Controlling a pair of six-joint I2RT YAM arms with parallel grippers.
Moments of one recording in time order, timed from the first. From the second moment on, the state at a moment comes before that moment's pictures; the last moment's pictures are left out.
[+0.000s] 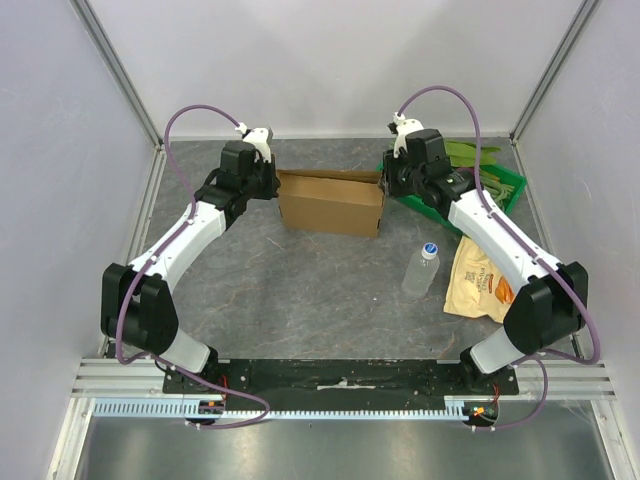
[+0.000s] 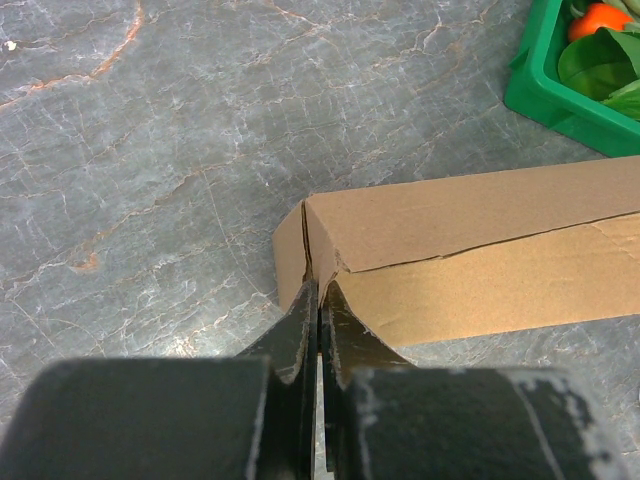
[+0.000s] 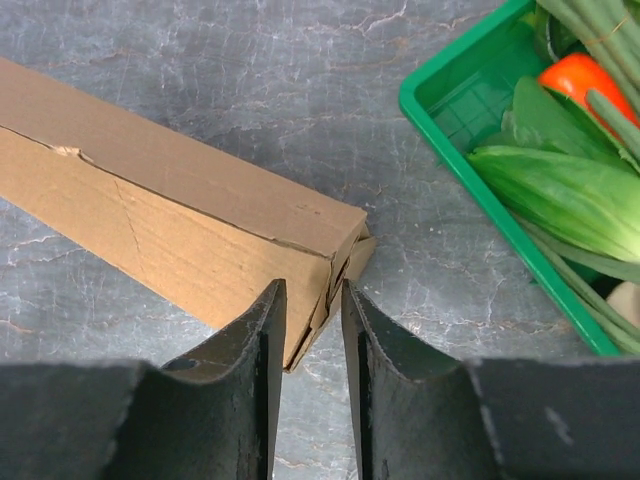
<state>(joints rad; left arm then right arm) -0.34 1.53 1.22 -0.23 0.04 -0.19 0.41 1.54 1.39 -0.46 -0.02 0.18</state>
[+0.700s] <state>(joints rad) -0.34 1.53 1.22 -0.22 0.03 -0.19 0.58 1.33 1.00 -0.06 0.35 0.29</state>
